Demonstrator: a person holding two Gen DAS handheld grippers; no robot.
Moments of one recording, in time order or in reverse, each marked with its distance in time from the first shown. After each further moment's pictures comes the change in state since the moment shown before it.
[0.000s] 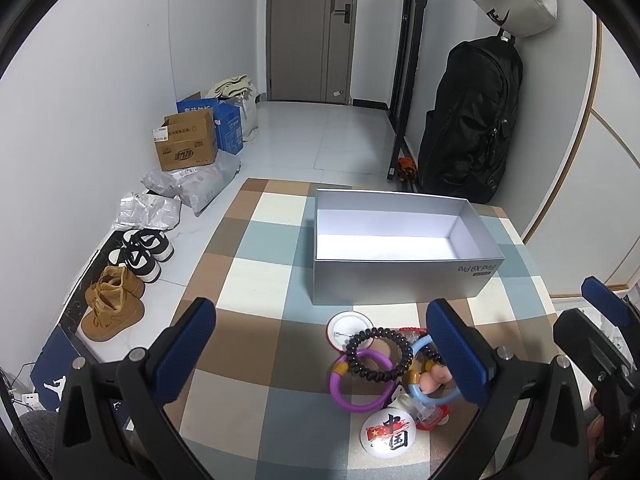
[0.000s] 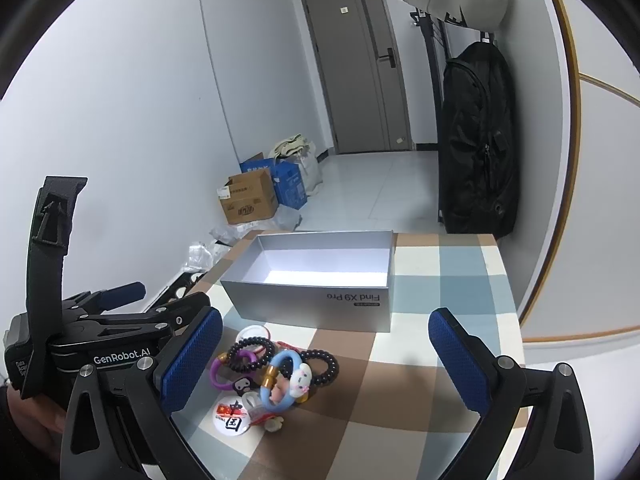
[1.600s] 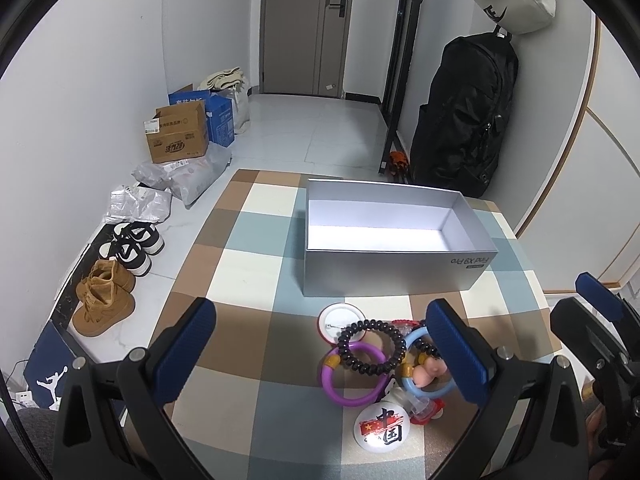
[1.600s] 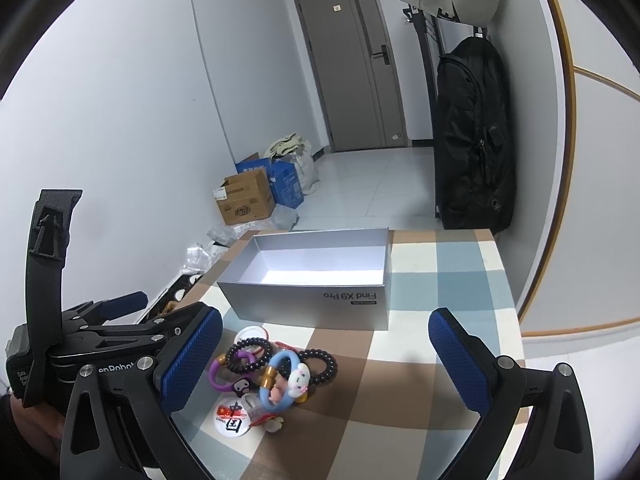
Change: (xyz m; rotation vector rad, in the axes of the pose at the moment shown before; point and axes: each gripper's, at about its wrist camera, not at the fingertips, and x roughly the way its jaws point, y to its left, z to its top) left arm 0.003 0.000 -0.003 -0.010 0.027 -0.033; right arm 0.000 0.001 -0.002 0.016 0.009 -0.013
